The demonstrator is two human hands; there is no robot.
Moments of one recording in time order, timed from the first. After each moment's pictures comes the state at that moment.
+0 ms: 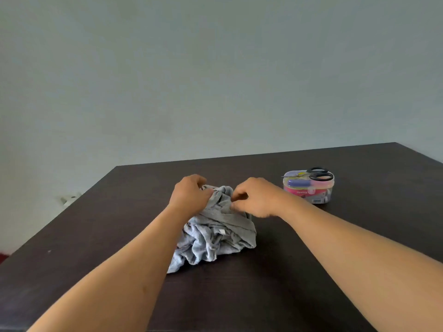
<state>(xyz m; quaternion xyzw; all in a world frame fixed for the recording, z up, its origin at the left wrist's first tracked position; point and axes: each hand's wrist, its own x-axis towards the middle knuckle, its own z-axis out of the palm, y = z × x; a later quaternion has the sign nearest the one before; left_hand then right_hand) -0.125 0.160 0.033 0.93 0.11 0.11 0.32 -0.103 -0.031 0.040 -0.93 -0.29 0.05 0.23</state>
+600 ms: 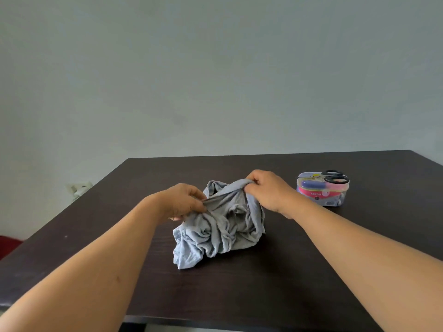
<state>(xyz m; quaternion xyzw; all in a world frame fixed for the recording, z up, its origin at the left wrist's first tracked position) -0.148 0.227 0.041 0.90 0.11 -0.14 0.40 -0.106 -0.014 0.036 -0.89 -0.21 0.01 0.42</state>
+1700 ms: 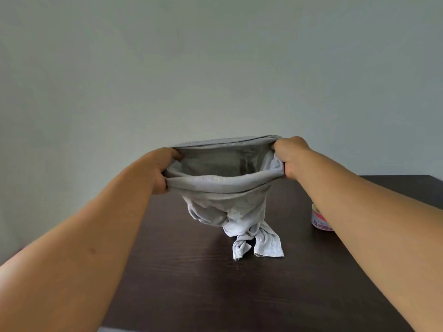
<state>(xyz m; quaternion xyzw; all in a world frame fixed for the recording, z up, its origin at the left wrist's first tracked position) -0.165 0.263 0.165 0.65 0.30 0.06 0.70 -0.074 0.008 0.160 -0.72 0.07 -0.02 0.69</state>
